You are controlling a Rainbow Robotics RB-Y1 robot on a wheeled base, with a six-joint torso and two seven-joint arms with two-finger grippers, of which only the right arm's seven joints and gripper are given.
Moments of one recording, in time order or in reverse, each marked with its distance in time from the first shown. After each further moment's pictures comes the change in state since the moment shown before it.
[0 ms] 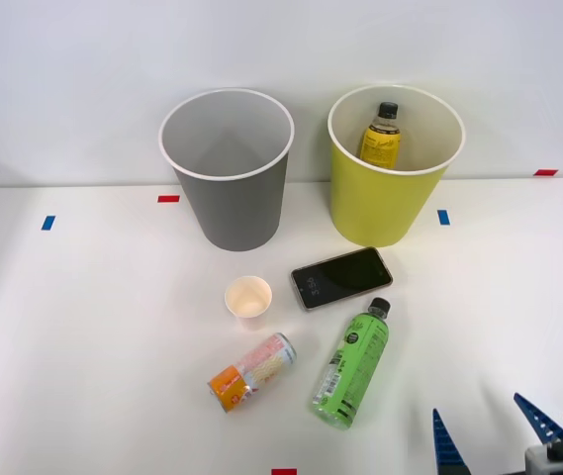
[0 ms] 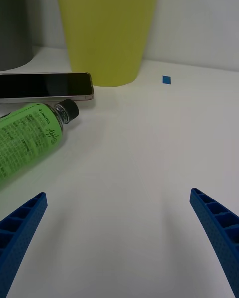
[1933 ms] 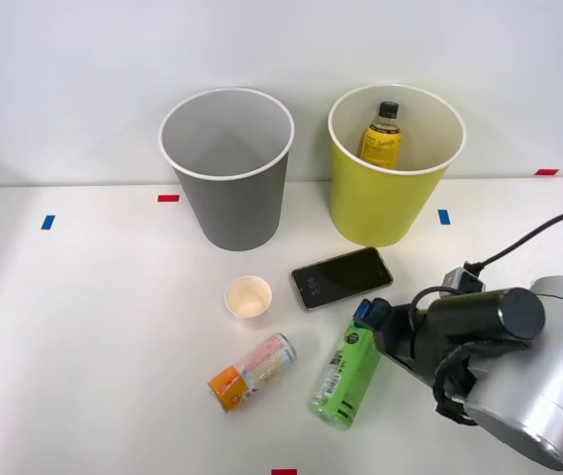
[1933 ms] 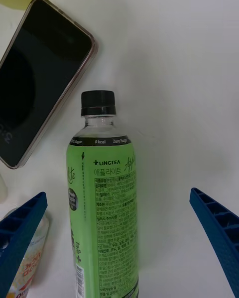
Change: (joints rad) arm -1.180 -0.278 0.345 -0.174 -0.137 1.722 -1.715
